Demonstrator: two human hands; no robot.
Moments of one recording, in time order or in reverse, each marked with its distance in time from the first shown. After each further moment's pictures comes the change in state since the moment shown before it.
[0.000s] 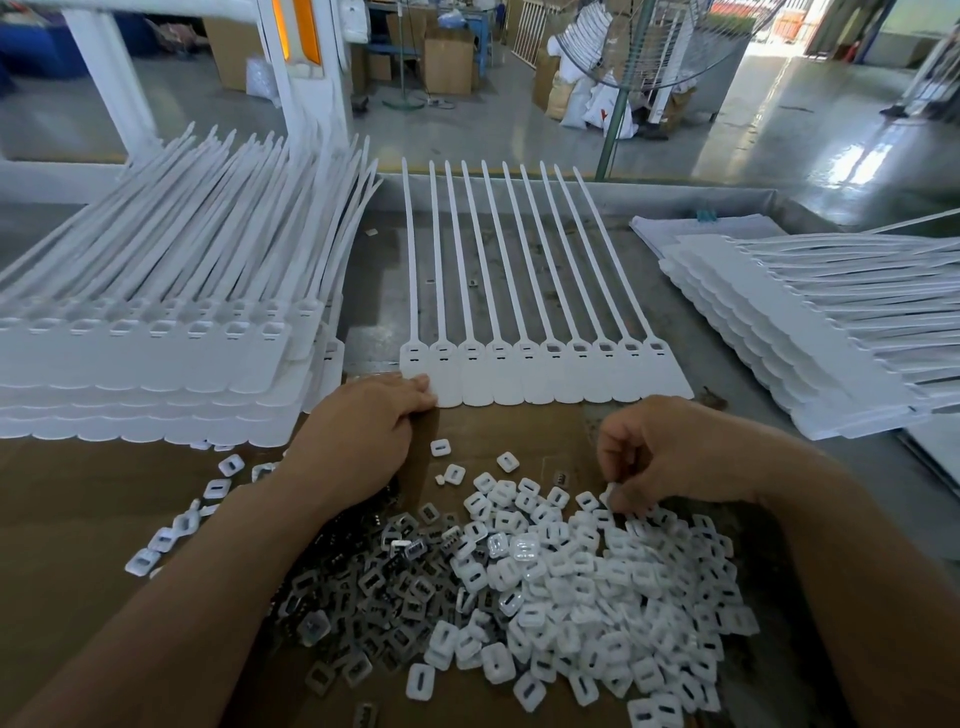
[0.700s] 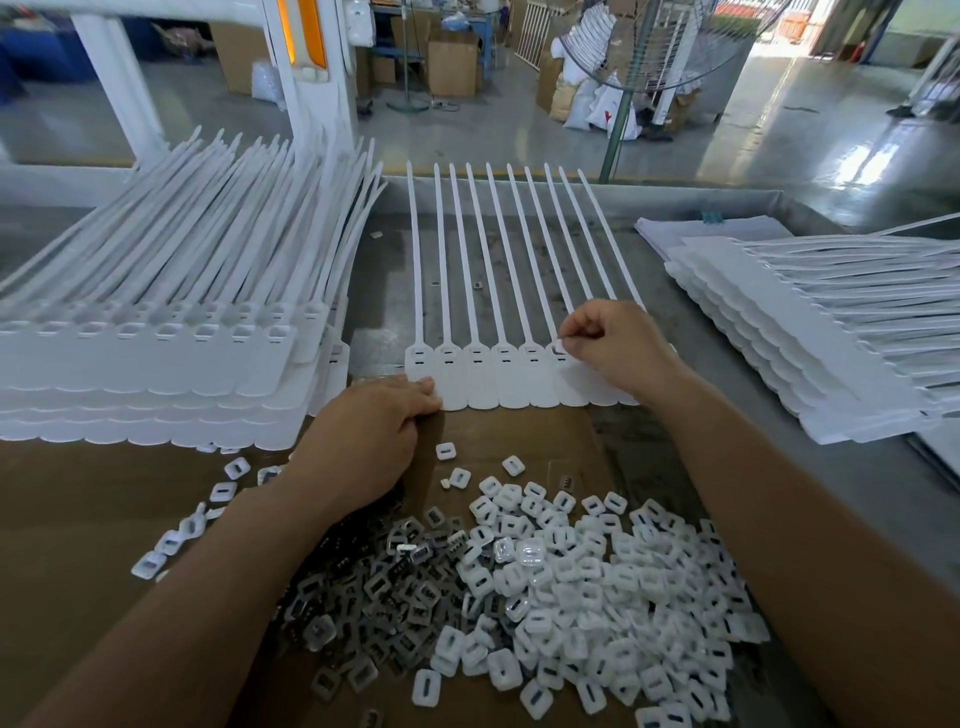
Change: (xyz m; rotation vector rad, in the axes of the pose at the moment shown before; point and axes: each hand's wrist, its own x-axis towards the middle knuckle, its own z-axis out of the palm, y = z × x) left_hand 0.000 -0.001 0.003 -0.017 0.015 -0.013; right_hand 0.090 0.007 -0.014 0.251 0.654 0.017
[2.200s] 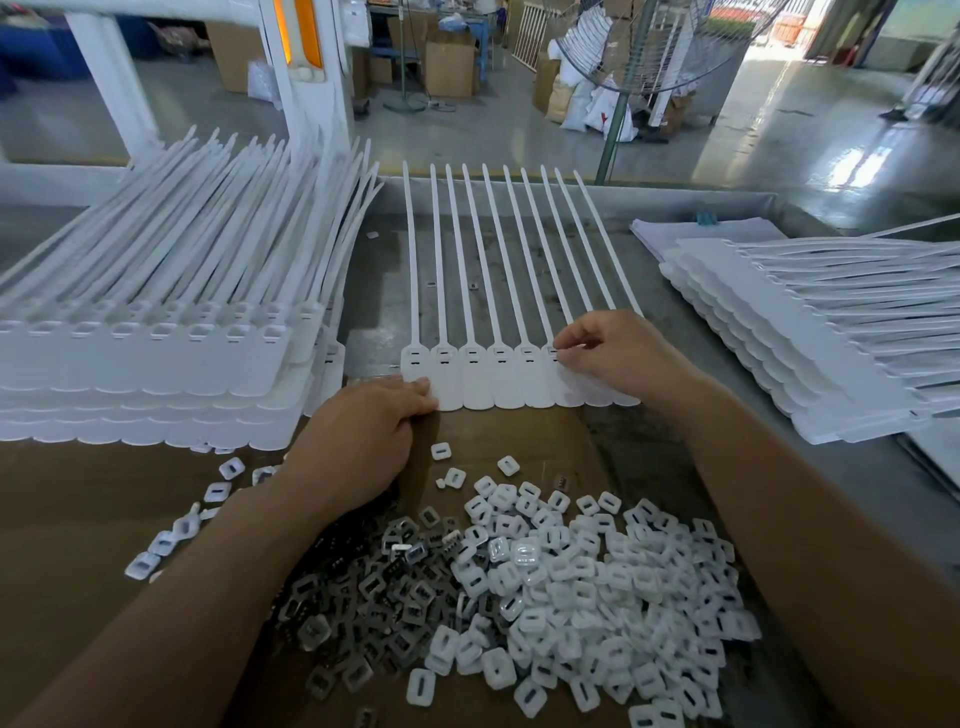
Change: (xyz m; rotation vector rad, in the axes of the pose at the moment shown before) left_hand 0.000 0.002 -0.002 0.000 -0.010 -0.008; right_hand -0.003 0.000 -0.008 -0.090 -0.129 0.031
